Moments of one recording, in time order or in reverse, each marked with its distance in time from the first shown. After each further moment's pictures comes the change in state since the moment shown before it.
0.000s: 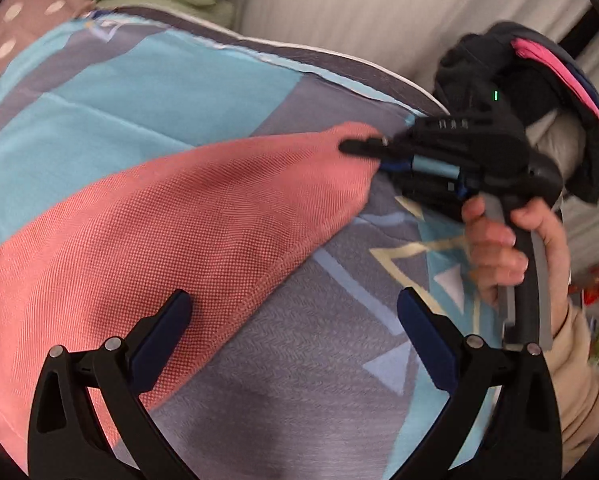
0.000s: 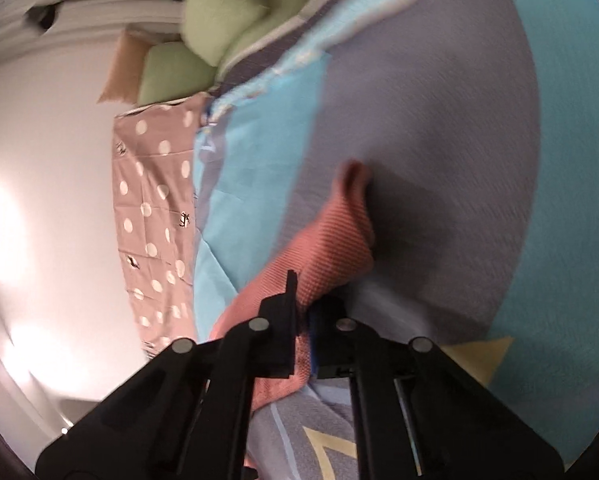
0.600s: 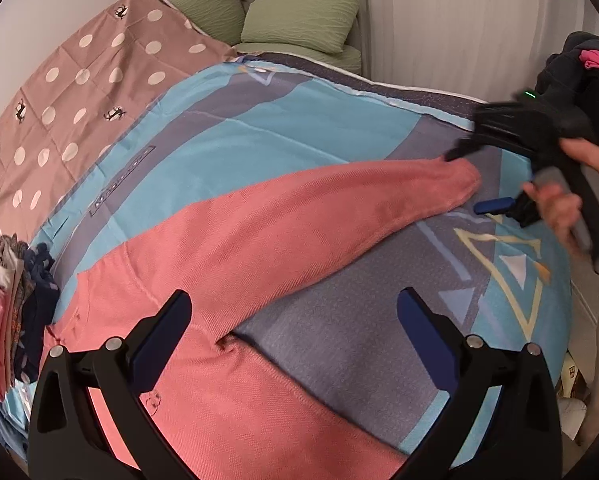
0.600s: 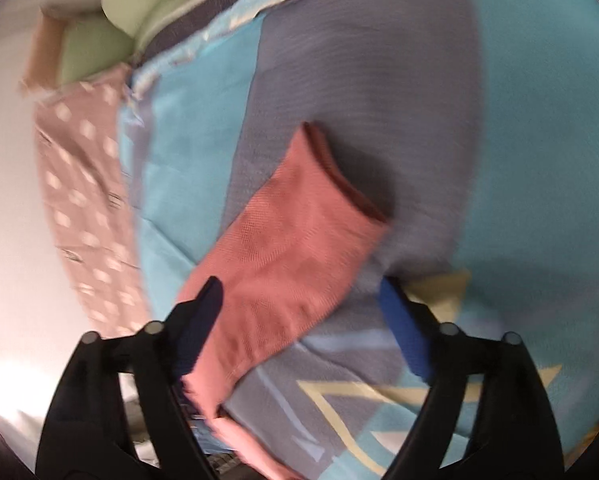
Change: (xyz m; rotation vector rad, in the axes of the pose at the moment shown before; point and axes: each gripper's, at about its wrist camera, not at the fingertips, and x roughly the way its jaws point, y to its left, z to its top) left arm -0.094 -0.030 -0.050 -0.115 -0.134 0.558; right arm 0.007 0.014 0.011 0.164 0.218 -0.320
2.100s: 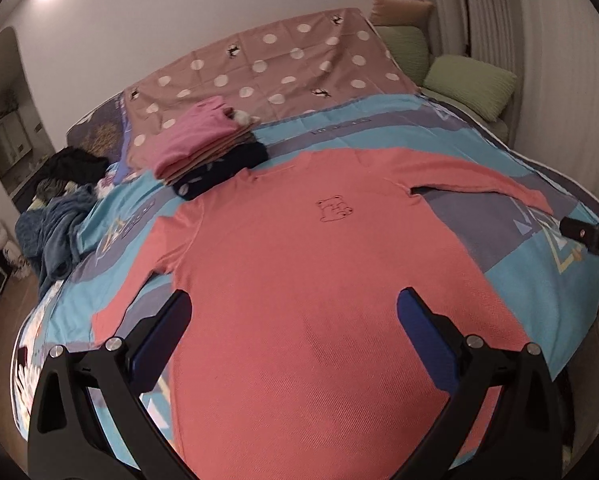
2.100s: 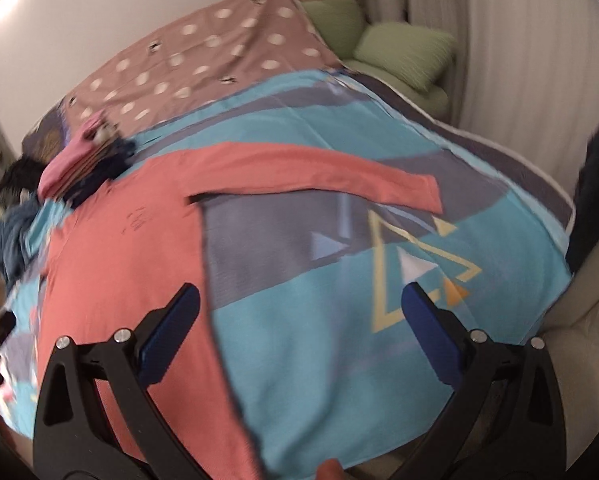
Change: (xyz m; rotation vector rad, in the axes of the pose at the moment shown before) left arm -0.180 0.031 -0.215 -0.443 -0.127 0.438; right arm -0.097 0.010 -0.285 -1.061 -0.413 -0.192
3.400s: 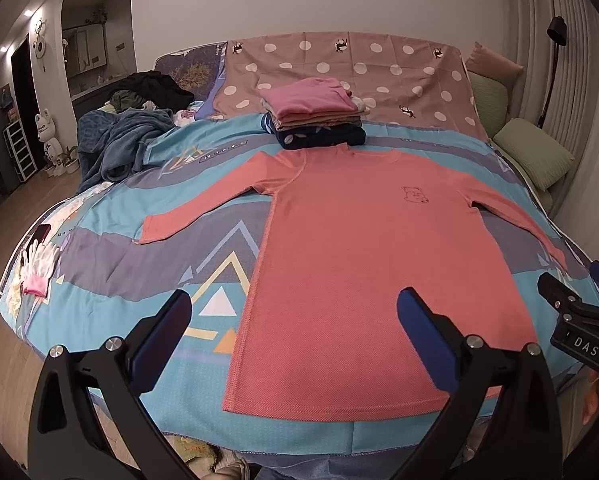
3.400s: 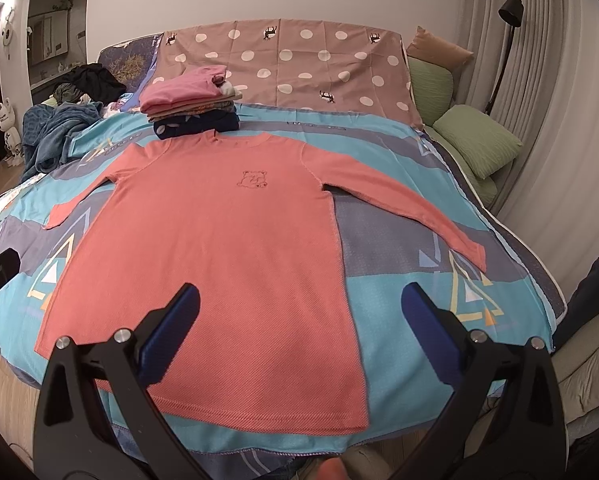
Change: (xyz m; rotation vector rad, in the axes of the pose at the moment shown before) left arm -0.085 0.086 -0.106 -0.397 -0.009 0.127; right arm -0.078 0.158 -0.088 -0.455 -0.120 0.027
